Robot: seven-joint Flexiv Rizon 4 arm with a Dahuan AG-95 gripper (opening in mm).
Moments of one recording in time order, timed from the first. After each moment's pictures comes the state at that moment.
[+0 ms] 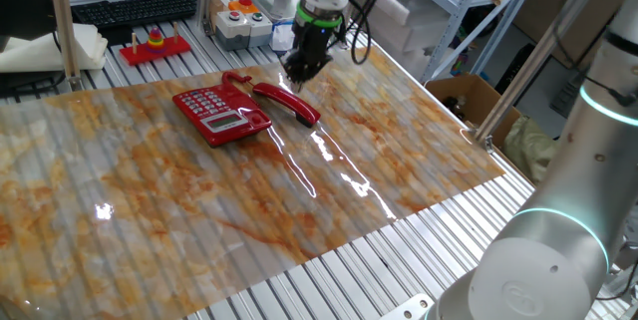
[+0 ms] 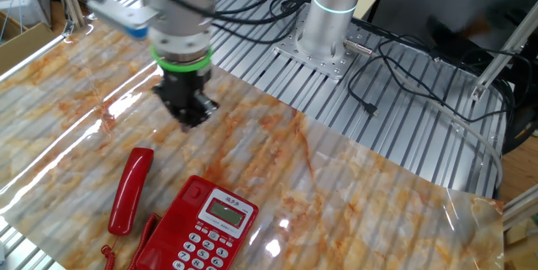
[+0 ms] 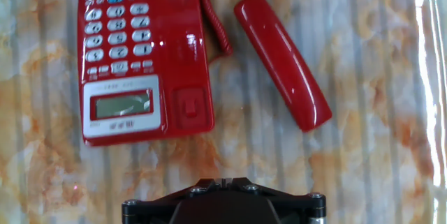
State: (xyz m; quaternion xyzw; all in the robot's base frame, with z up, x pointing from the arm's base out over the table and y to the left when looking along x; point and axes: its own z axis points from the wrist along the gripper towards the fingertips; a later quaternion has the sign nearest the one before) arm 0.597 -0.068 0.166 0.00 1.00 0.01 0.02
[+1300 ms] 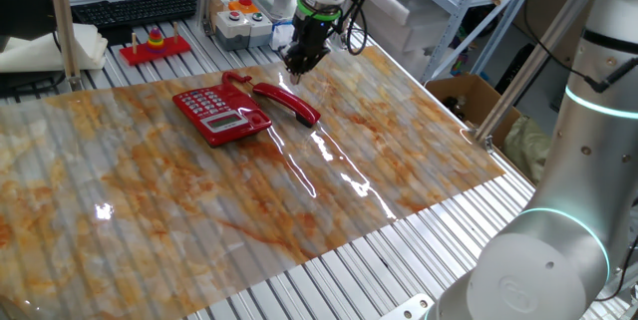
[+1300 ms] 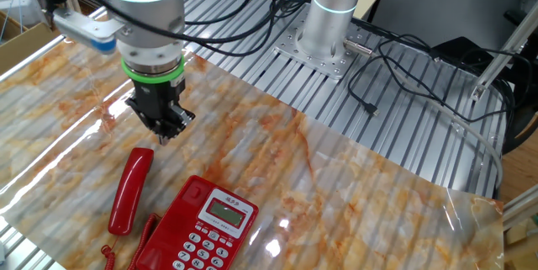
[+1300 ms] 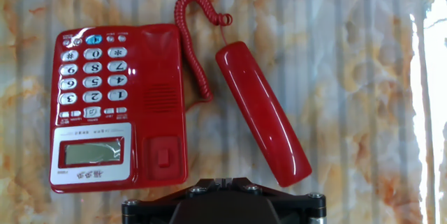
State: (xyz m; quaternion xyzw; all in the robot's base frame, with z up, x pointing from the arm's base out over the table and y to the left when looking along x) arm 0.624 -0.088 0.152 -0.02 1.00 0.01 0.04
